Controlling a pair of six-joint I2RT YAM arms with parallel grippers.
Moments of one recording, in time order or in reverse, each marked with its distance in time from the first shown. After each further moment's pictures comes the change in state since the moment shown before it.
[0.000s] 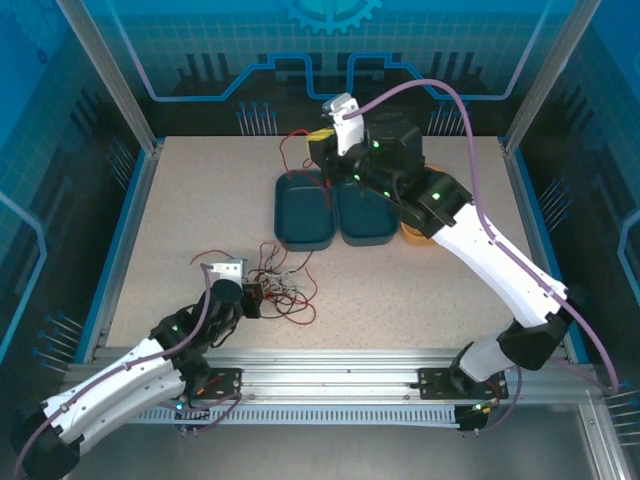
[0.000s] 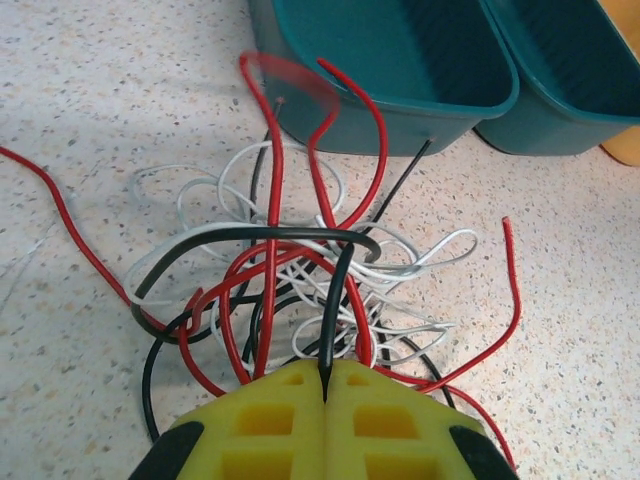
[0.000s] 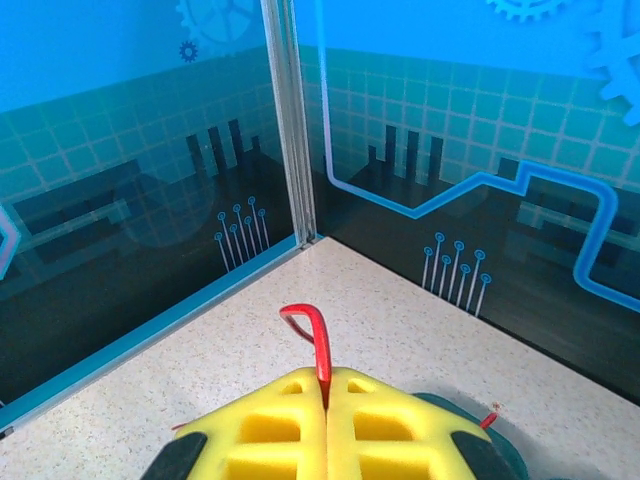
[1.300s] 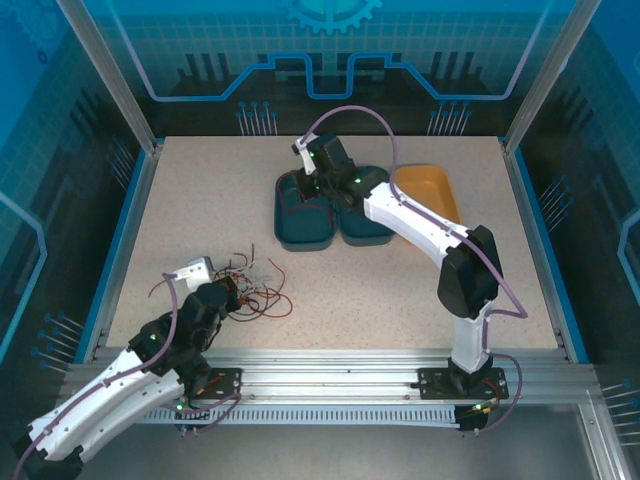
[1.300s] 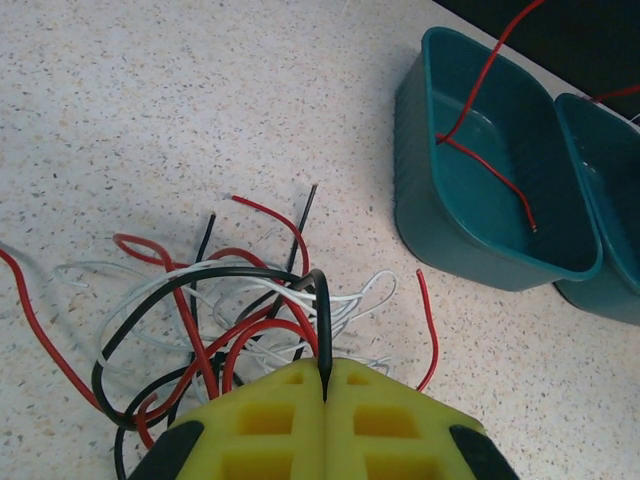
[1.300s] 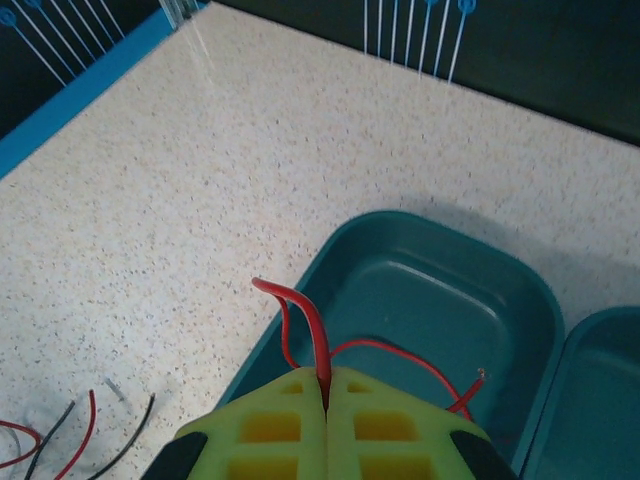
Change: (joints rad) left arm 0.007 -0.147 0.079 -0.237 -0.284 -0.212; right arm -0.075 0.428 -0.006 -0.020 0.055 0.102
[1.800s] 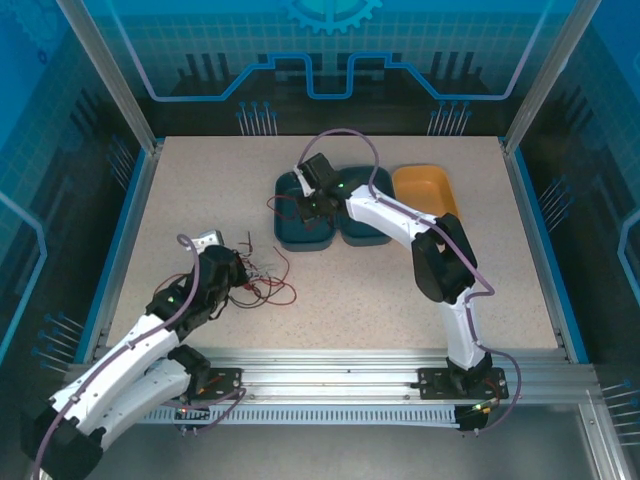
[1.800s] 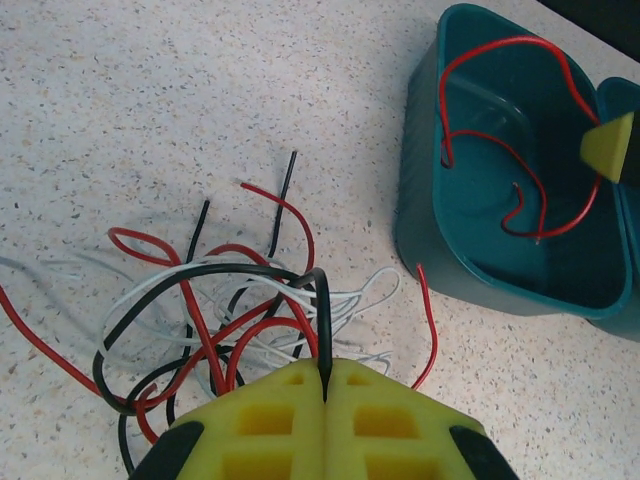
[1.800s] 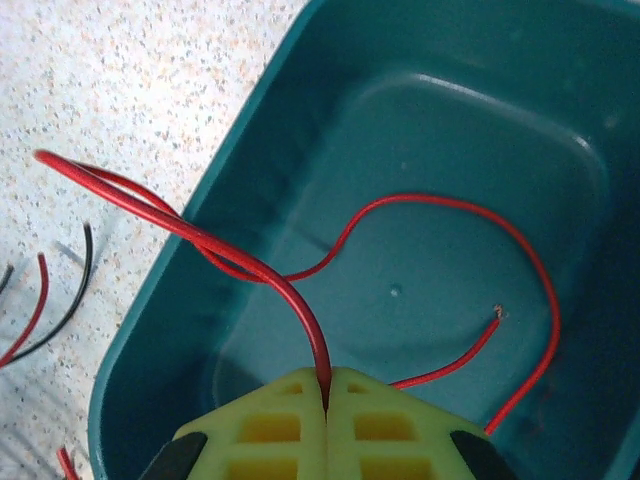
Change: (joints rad) left arm 0.233 0.362 0.164 0.121 0.228 0.098; right arm -0.013 0.183 0.034 -0.142 -0.073 0.066
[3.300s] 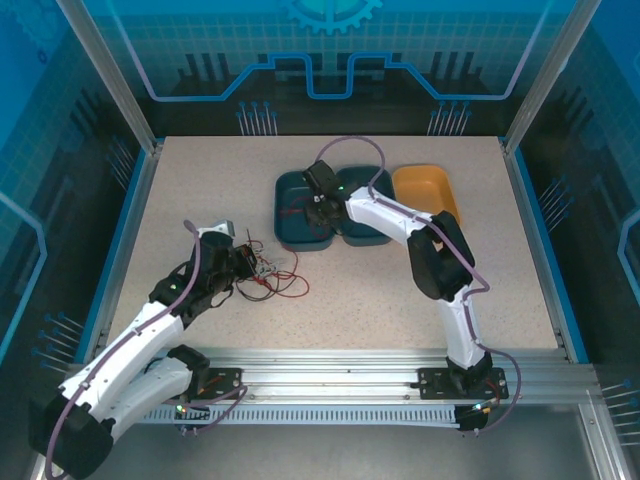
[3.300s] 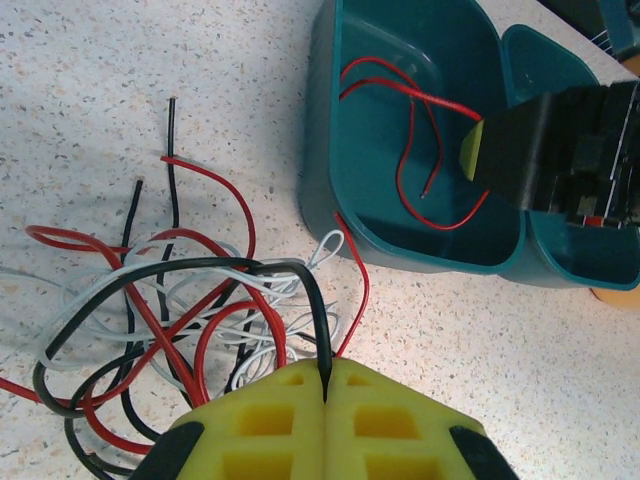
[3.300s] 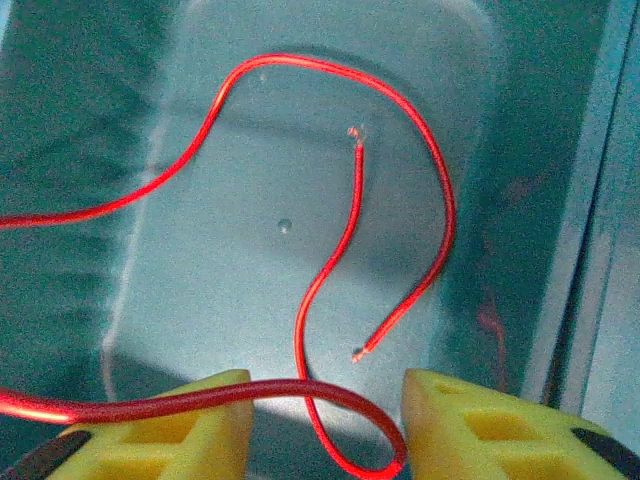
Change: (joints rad) left arm 0.070 0.082 0.052 0.068 0.259 0.040; right arm -0.011 0.010 -0.051 -0.073 0.119 0.177
